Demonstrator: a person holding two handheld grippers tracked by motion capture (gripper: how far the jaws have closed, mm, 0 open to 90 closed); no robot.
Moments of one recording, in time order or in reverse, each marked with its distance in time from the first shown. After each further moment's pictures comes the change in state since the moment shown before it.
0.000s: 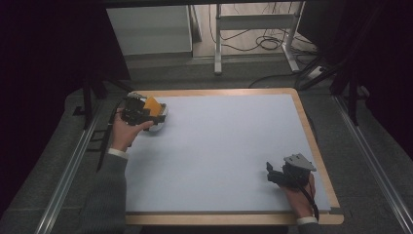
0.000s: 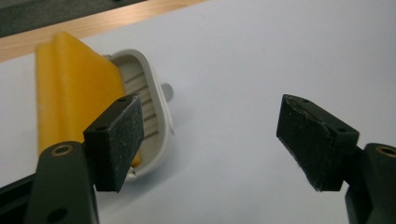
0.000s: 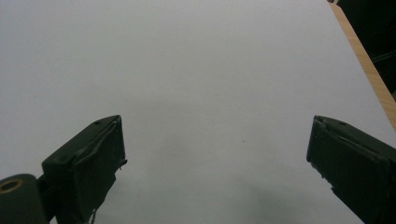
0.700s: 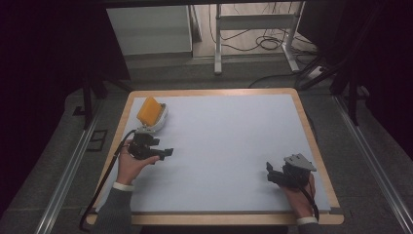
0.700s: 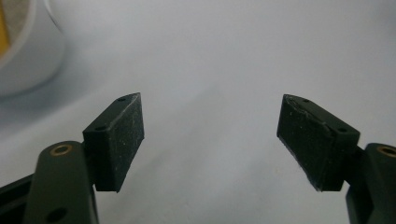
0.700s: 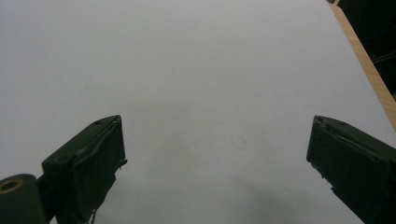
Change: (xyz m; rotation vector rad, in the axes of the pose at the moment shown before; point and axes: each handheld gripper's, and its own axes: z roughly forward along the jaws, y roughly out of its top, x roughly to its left) left arm -0.046 -0.084 0.017 0.054 -0.105 0.056; right arm 0.000 0.000 0.000 -0.004 0.002 -0.002
